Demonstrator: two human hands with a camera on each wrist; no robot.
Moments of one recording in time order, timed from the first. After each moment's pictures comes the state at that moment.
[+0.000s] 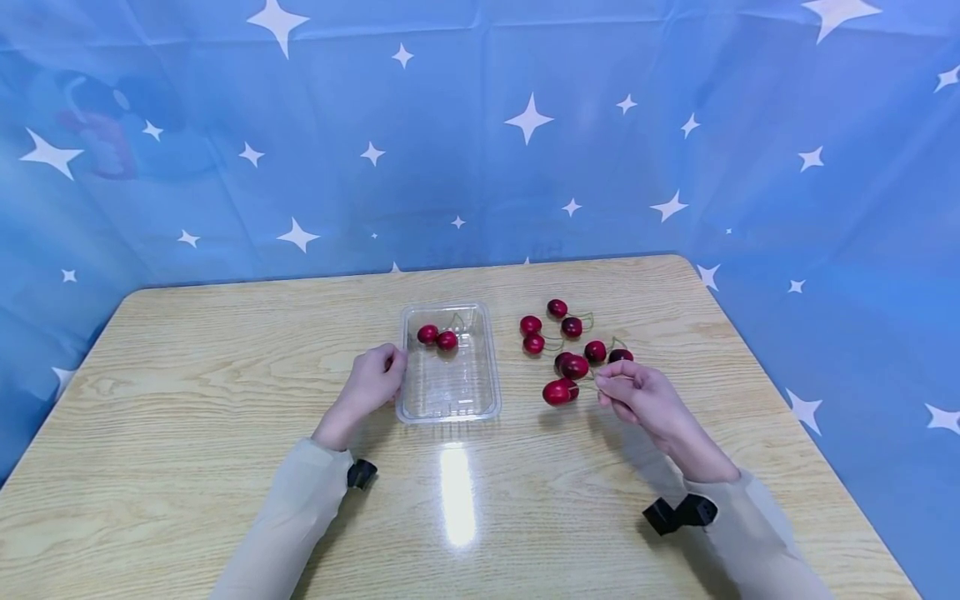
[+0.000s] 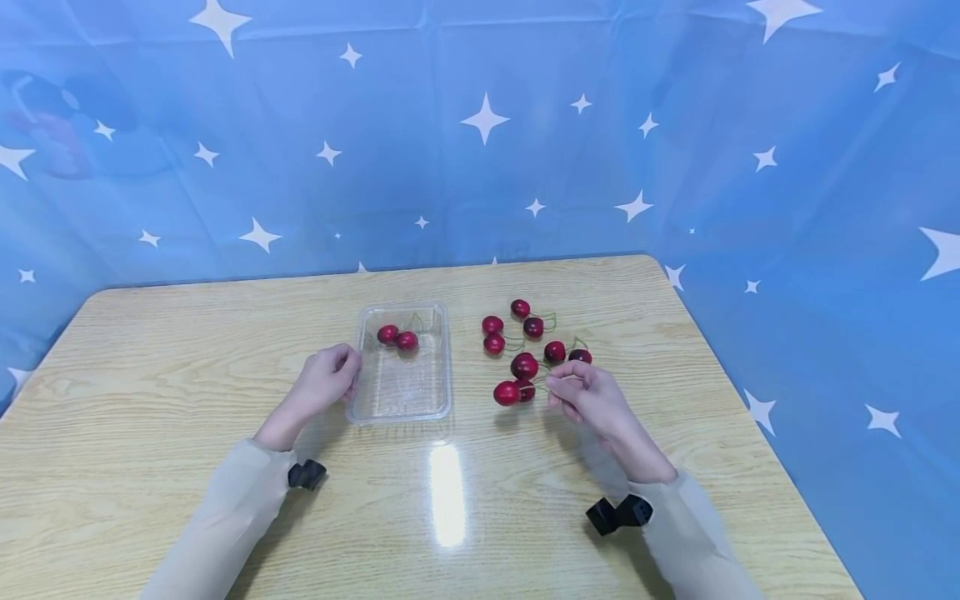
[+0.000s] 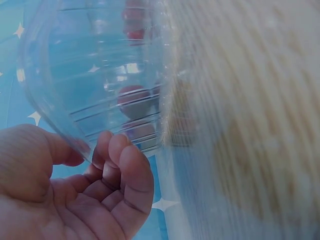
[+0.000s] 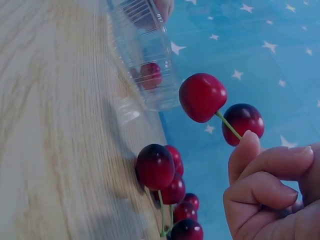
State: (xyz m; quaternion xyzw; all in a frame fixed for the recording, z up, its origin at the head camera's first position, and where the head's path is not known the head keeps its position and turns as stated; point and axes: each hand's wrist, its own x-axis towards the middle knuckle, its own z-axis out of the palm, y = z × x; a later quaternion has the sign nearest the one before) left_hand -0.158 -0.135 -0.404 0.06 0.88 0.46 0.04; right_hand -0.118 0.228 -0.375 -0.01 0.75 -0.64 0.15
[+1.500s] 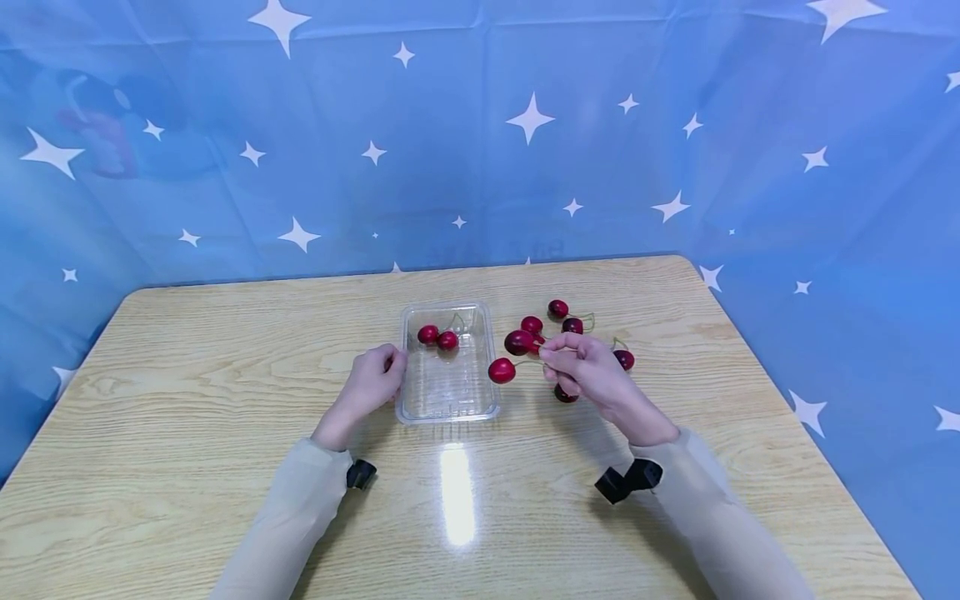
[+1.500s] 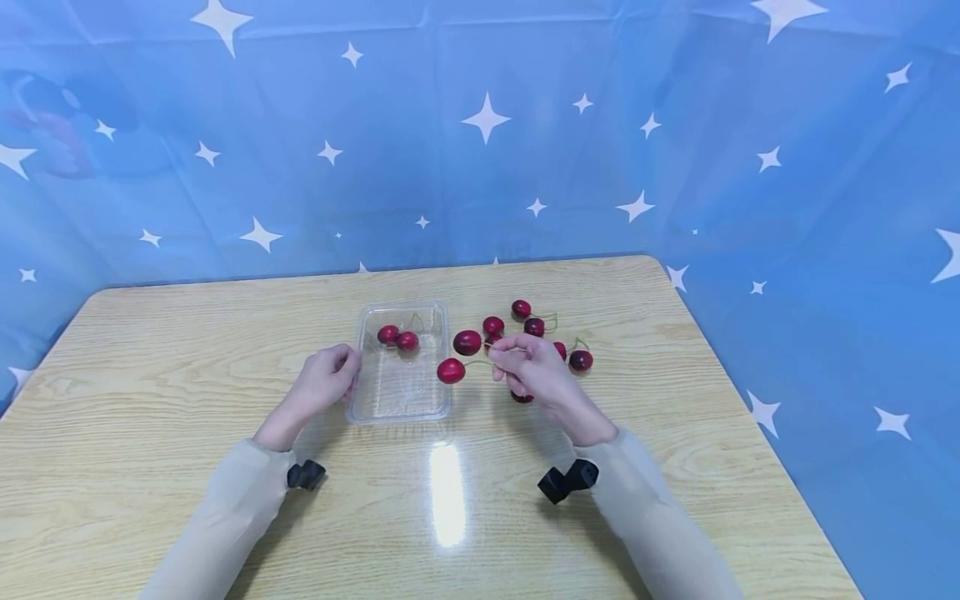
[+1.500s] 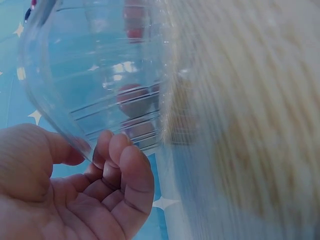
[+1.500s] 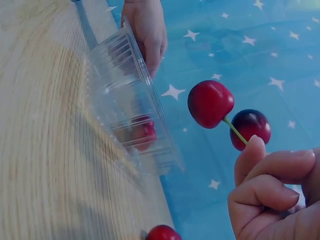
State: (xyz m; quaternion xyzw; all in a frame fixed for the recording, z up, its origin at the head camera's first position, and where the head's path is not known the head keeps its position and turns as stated) left_hand -0.158 -0.137 -0.403 0.07 0.88 0.46 0.04; right_hand -0.150 0.169 -0.362 -0.05 0.71 -0.68 0.18
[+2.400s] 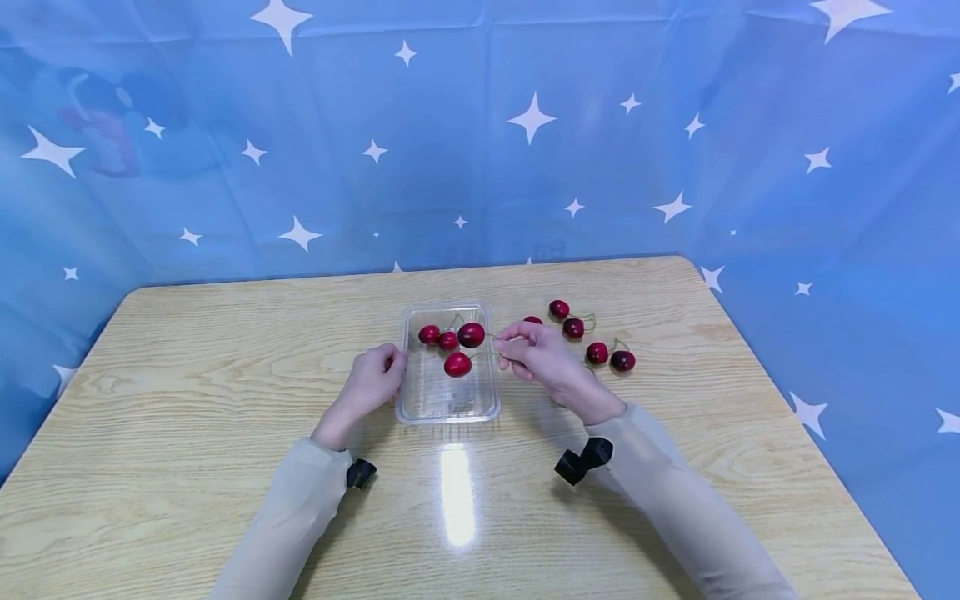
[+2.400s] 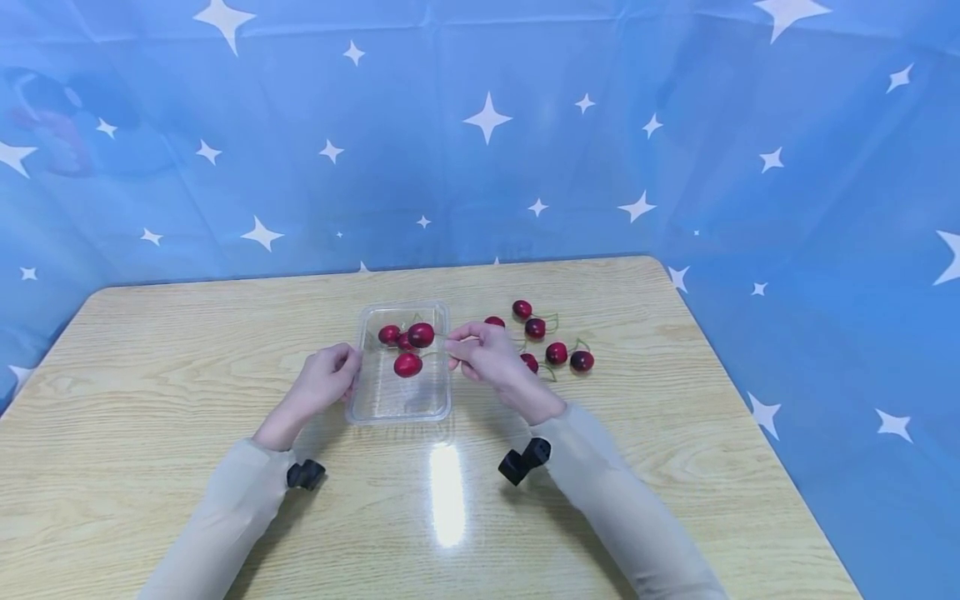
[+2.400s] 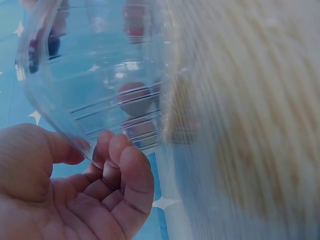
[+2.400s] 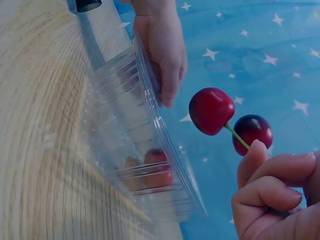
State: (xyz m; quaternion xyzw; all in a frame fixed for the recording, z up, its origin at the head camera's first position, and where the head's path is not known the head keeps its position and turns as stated) left_hand -0.158 -0.137 -0.404 0.07 0.88 0.46 0.03; right_hand -0.169 0.116 -0.360 -0.05 0.73 -0.66 0.19
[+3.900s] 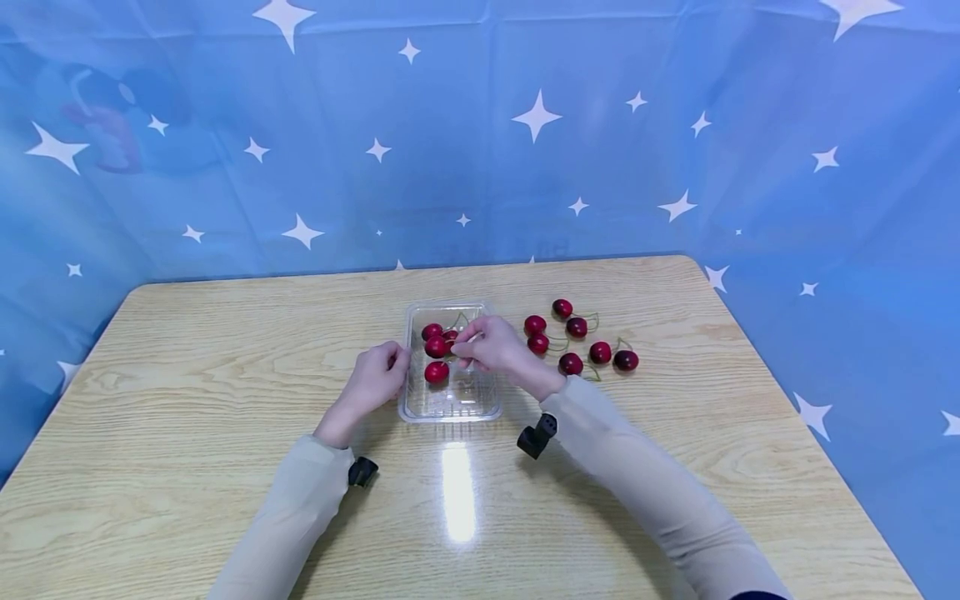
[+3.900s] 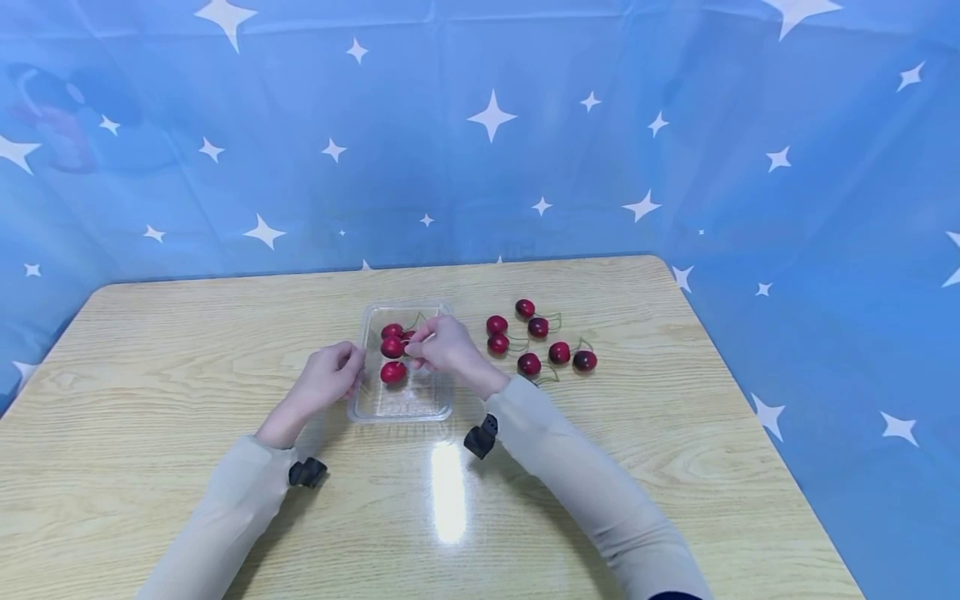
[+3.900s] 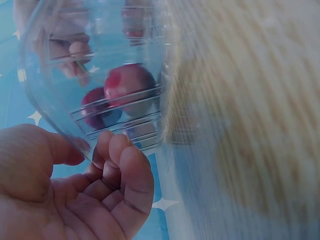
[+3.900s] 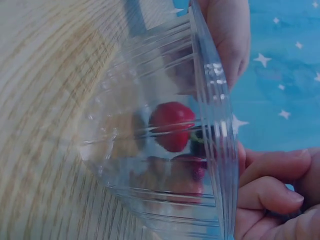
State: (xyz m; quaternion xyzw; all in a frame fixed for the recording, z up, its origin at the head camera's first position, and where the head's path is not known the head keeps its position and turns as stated) left_hand -0.159 -0.136 -0.400 0.06 0.89 0.46 0.04; right_hand -0.197 0.059 -0.367 -0.01 0.80 -0.55 0.23
